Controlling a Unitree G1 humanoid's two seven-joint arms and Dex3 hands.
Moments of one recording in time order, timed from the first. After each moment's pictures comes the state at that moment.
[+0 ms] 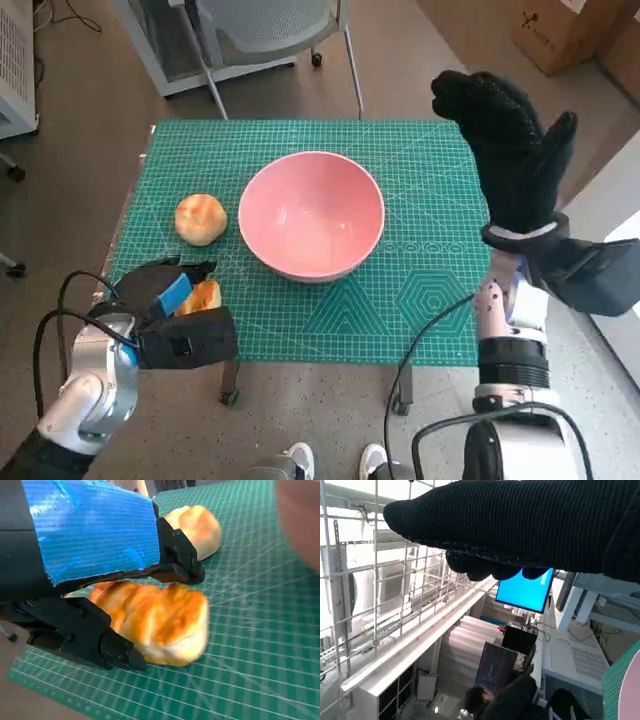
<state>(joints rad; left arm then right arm) -0.24 0.76 -0.35 -0.06 0.71 0.46 -0.37 -0.82 -0.10 -0.25 0.69 0.39 -0.66 0.65</state>
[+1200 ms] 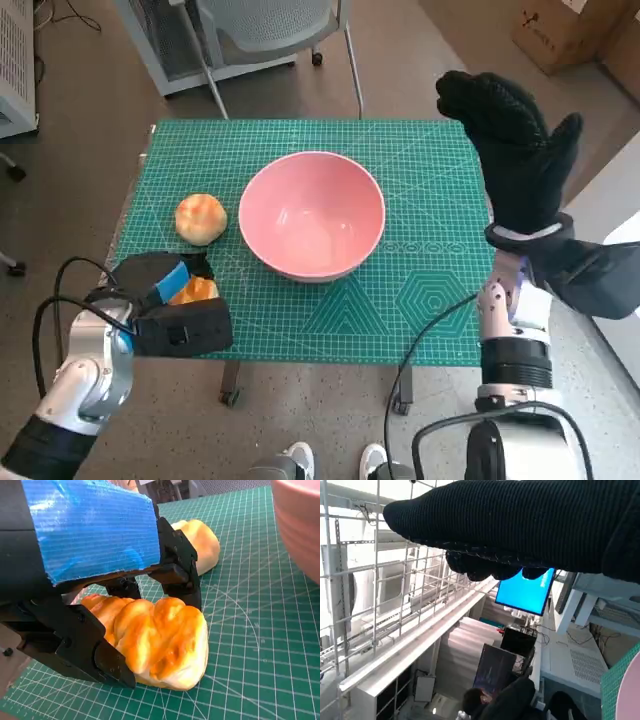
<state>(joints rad) -0.27 0.74 -0.28 -0.01 0.73 0.35 -0.40 -0.82 -0.11 -0.25 0.69 0.39 -0.68 0.65</state>
